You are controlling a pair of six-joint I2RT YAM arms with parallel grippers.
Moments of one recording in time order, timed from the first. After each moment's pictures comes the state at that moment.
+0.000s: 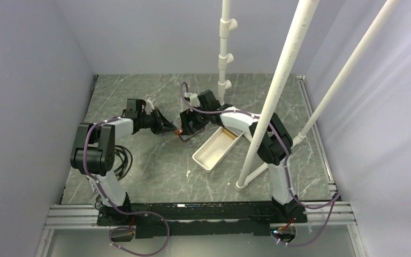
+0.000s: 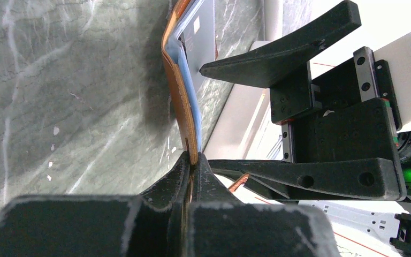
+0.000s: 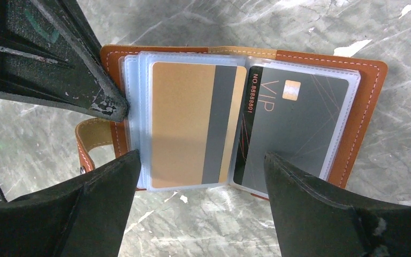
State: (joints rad) left arm -0.10 1.78 0.93 0.04 0.82 -0.72; right arm 0.65 2.11 1.49 -0.16 -0.48 0.13
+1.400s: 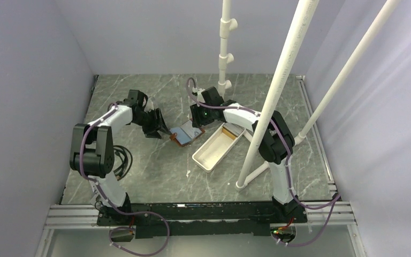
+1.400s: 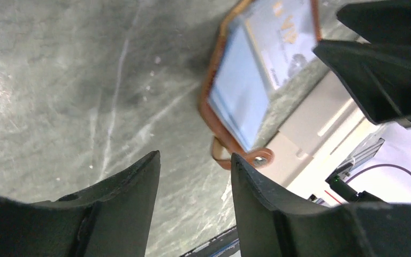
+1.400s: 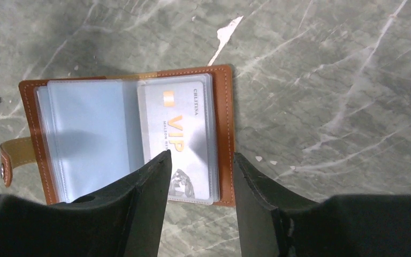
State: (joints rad) left arm -0.12 1.77 1.16 -0.59 0.50 -0.40; right arm 0.61 2.10 1.51 -0.24 -0.26 0.18
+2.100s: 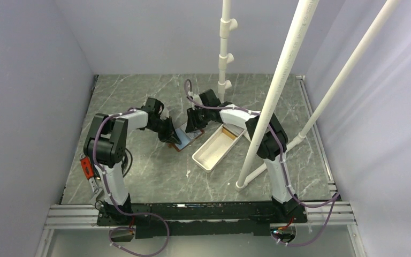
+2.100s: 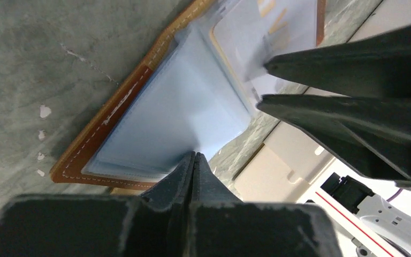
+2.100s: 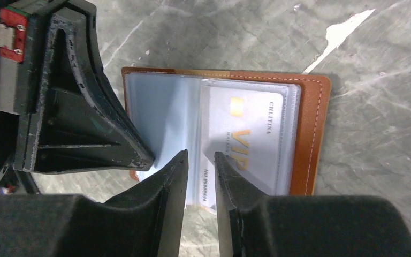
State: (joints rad) left arm -0.25 1.93 1.14 -0.43 0.60 -0.52; right arm 0.60 2.19 1.58 -0.24 -0.54 0.23
